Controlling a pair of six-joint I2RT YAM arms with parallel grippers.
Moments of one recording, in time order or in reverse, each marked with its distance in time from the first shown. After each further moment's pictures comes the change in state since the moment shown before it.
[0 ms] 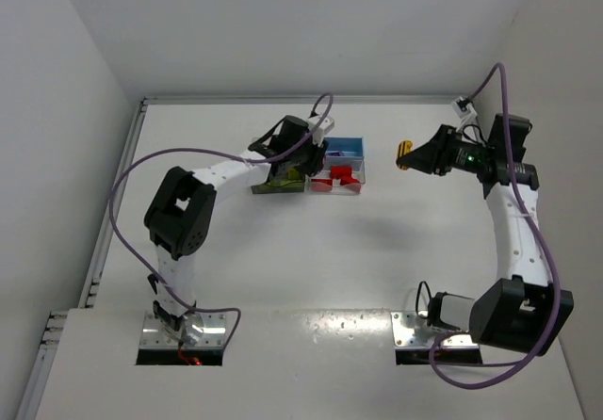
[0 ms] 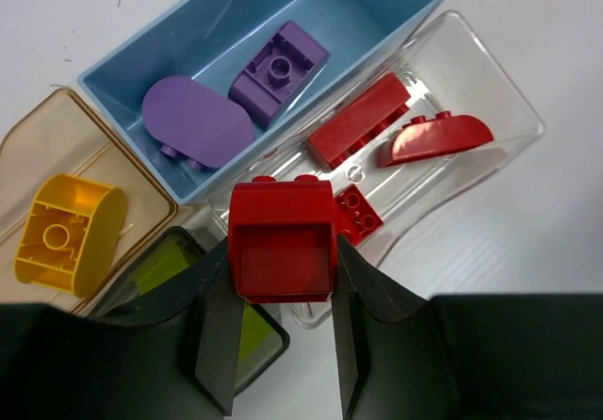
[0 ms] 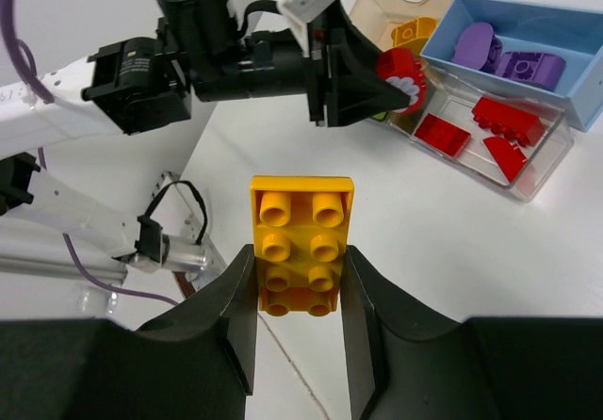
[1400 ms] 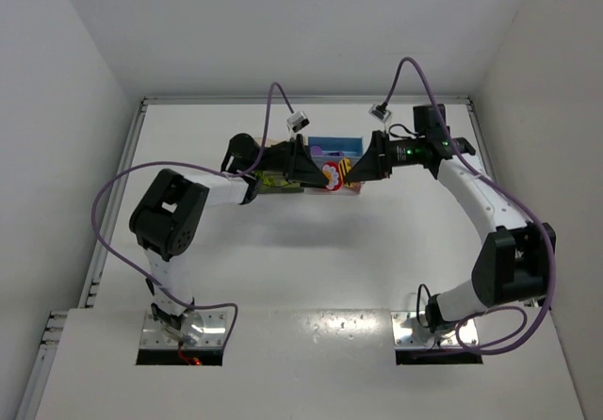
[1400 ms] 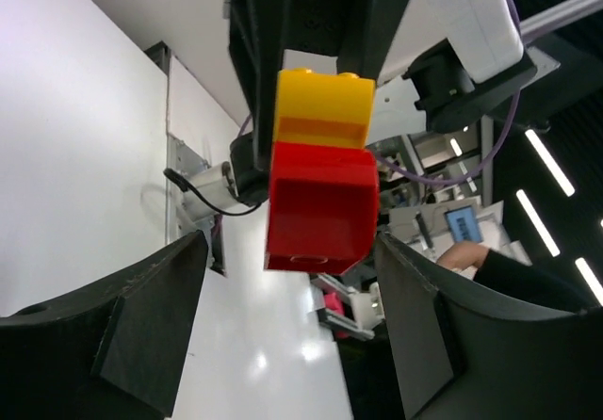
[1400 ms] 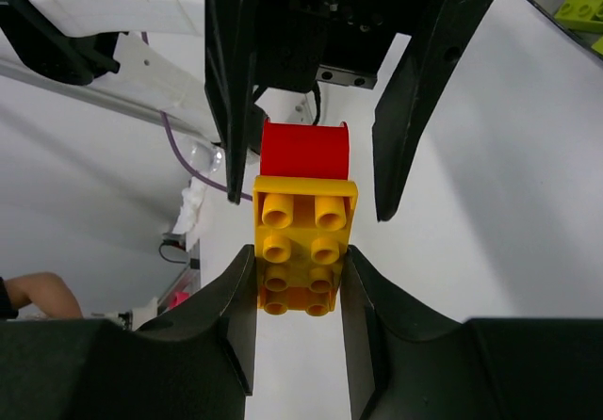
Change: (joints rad) left arm 0.124 -0.047 -0.381 1.377 1.114 -1.521; right arm 0.399 0.262 0.095 -0.001 -0.141 -0.019
